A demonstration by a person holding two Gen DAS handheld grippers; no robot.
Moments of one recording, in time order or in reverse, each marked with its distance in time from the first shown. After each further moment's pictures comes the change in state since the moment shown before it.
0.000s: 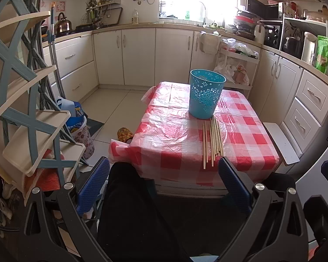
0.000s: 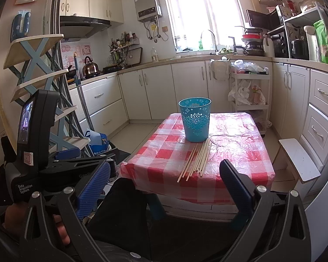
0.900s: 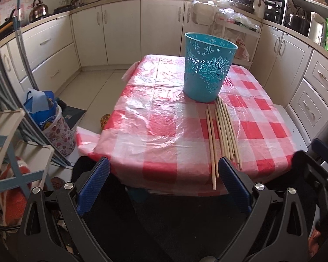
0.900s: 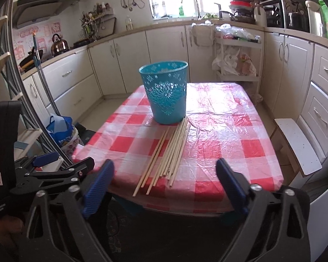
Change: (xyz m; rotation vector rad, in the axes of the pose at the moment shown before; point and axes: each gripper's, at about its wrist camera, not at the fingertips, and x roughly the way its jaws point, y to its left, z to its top) left arm 0.172 -0.027 0.022 0.054 0.165 -0.059; right arm 0.165 -0.078 0.015 0.049 0.227 -0.126
